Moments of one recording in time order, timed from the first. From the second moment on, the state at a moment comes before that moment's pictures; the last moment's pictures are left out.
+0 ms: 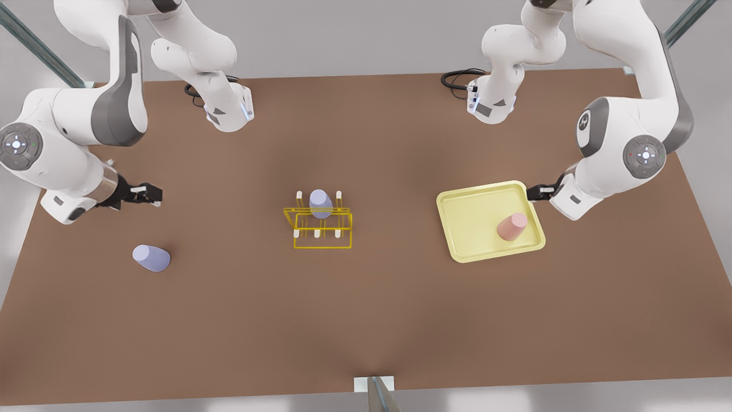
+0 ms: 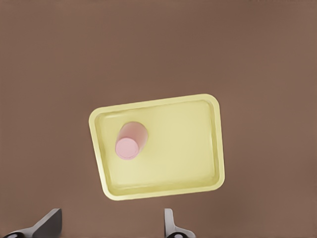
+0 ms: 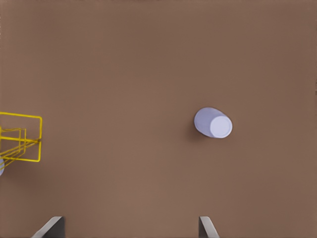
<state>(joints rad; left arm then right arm) -0.15 0.16 0.04 -1.59 0.00 1.55 -0.12 0.03 0.09 -0.03 -1.56 -0.05 1.54 -0.09</state>
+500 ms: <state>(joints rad) -0.13 0.32 0.08 -1.89 -0.05 1.99 -0.14 -0.18 0.55 -0.04 -1.45 -0.02 1.81 -0.18</state>
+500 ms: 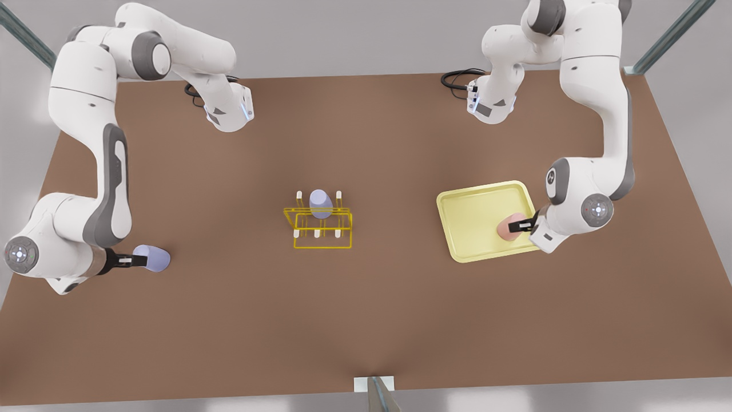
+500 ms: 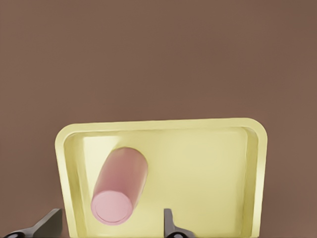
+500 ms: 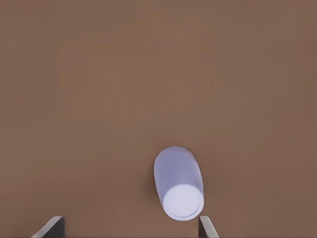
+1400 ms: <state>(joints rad) -0.13 0.37 0.09 -2.19 -0.06 2.41 -0.13 -0.26 0.51 -0.04 -1.88 -0.04 2.28 -0.36</state>
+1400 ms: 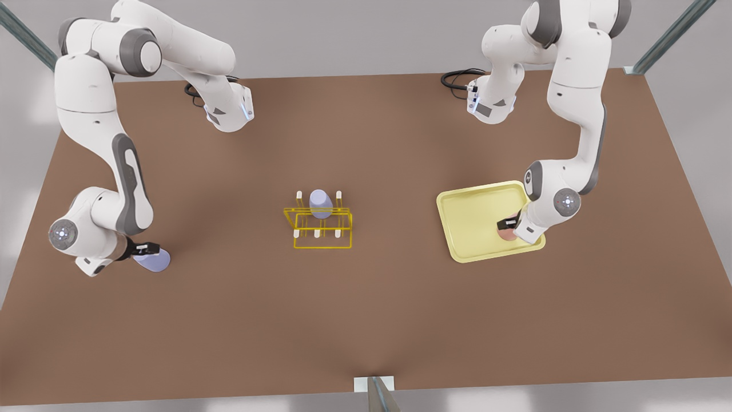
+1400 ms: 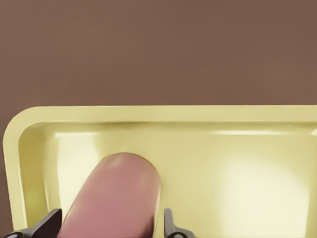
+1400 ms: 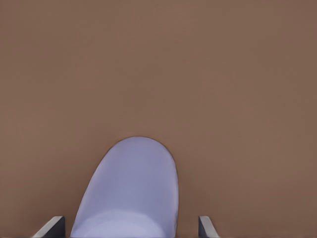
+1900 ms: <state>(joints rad) -0.19 0.33 0.05 -2.10 -0.06 2.29 -0.18 -0.26 0.55 -0.04 -1.91 -0.04 2.34 -0.39</state>
